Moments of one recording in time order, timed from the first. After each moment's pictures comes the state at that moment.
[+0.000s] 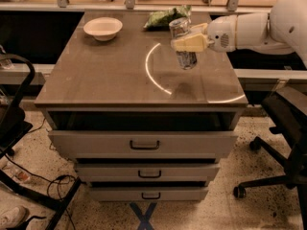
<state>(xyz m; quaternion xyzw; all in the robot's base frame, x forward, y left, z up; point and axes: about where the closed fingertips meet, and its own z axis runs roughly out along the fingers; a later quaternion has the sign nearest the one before) 0.681 -0.097 0.939 -0.43 0.67 0.34 0.50</state>
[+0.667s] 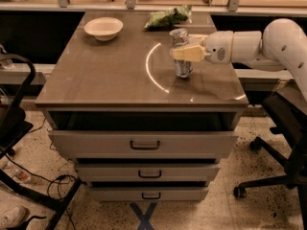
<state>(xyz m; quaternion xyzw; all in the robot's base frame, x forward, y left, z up) 0.686 -0.098 0.908 -0.41 0.66 0.37 0.51</state>
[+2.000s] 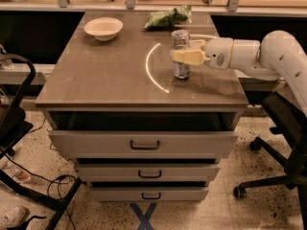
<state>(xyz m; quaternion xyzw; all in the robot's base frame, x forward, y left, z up) 0.690 -0.099 0.894 -0.39 0.64 0.40 0.53</state>
